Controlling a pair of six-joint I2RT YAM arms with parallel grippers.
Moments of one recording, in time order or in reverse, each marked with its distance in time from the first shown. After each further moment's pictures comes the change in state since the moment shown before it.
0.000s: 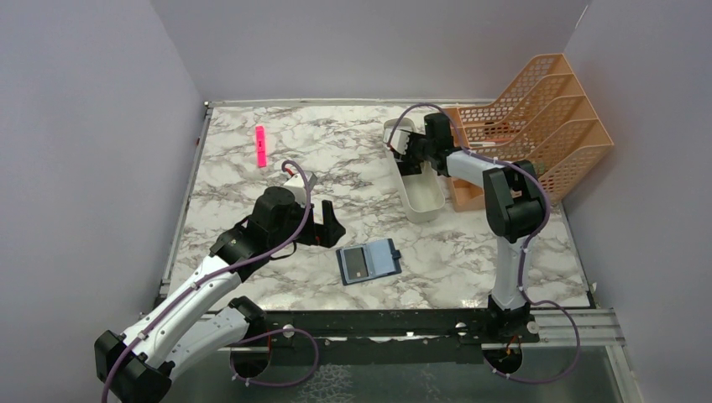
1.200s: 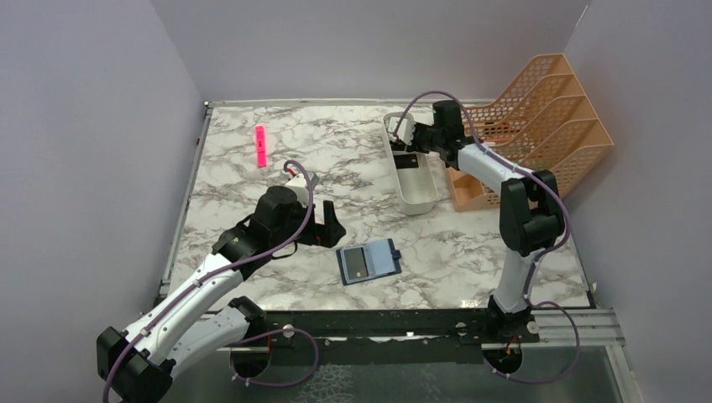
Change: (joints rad) left arm 0.000 0.020 0.000 -0.002 0.000 -0.001; right arm -0.007 -0.143 0.027 -0.164 -0.052 0.010
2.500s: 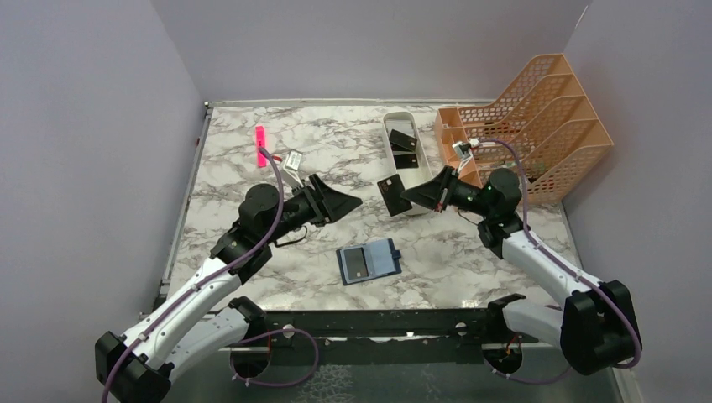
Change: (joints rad) left arm 0.000 -0.037 -0.035 0.461 0.171 -0.504; right arm 0.001 -0.808 -0.809 0.594 -0.452 1.958
